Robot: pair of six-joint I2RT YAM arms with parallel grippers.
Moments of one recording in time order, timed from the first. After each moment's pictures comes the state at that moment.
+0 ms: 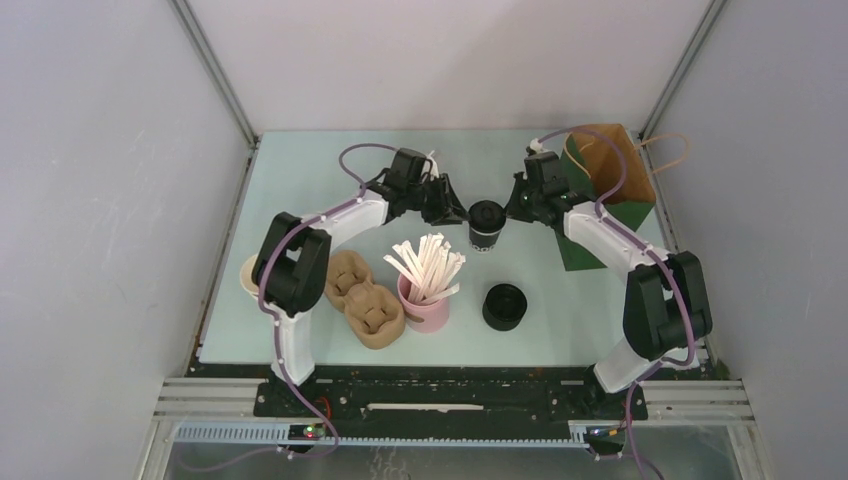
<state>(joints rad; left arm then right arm) -0.52 1.97 1.44 -0.18 0.50 -0.76 0.34 1.61 1.17 -0.32 -0.03 0.49</state>
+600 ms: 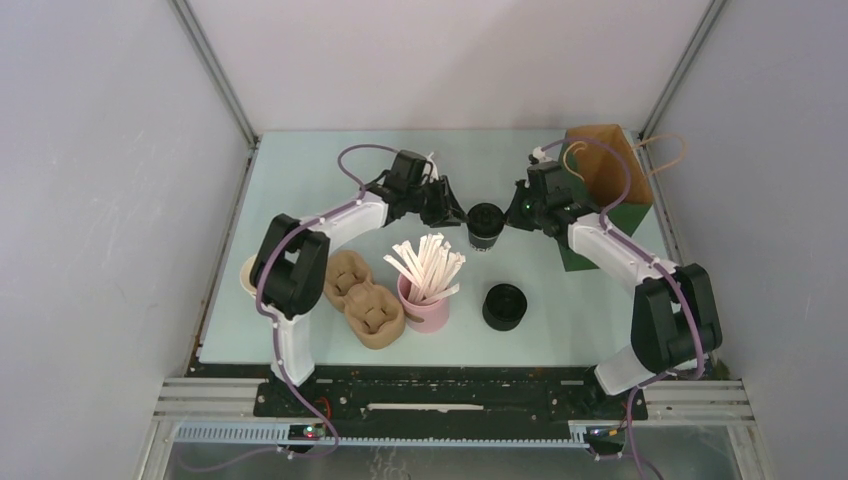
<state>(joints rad) -0.54 1.95 1.43 -0.19 0.47 -0.76 0.36 1.55 1.10 -0.28 -0.03 0.52</state>
